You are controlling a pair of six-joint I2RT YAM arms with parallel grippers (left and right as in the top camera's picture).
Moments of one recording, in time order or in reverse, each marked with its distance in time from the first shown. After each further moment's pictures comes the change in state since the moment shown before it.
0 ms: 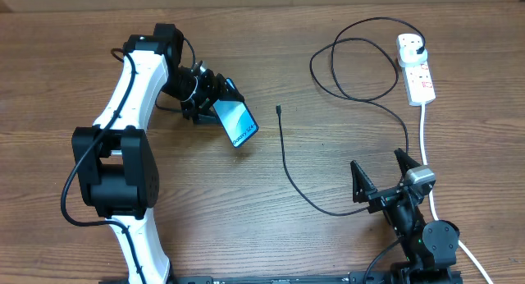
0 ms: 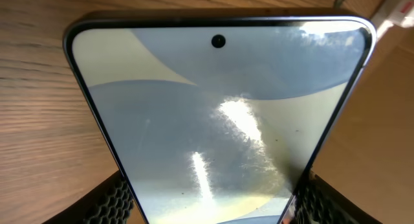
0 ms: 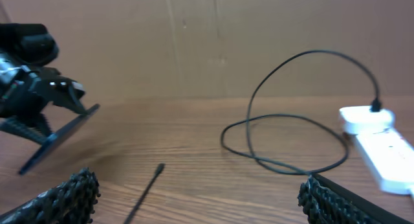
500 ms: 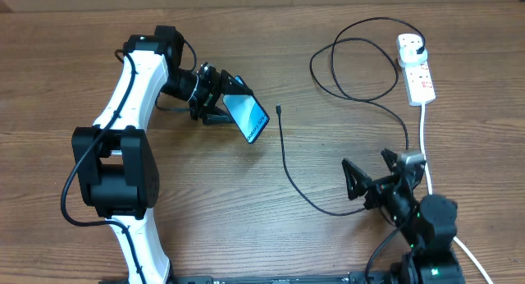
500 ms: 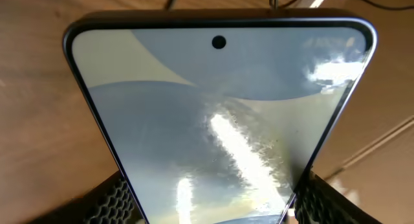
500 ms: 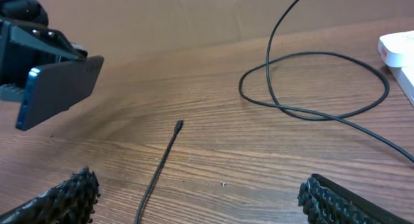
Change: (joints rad) left arm 0.000 0.000 0.000 -0.058 0.250 -0.079; right arm 0.000 0.364 0.163 -0.057 -0.082 0.065
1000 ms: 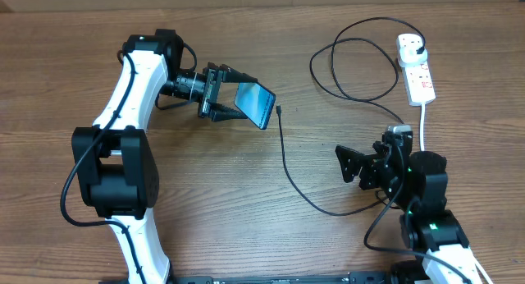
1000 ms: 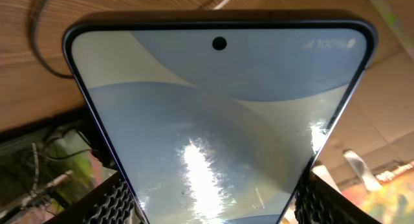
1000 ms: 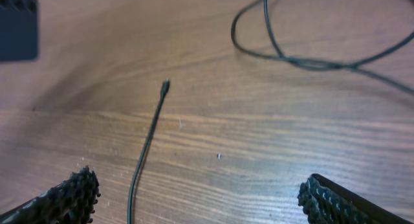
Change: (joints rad) left arm 0.006 0.000 0.000 -0.056 0.284 -0.165; right arm 0.000 0.457 0.185 -0.021 -0.026 0.003
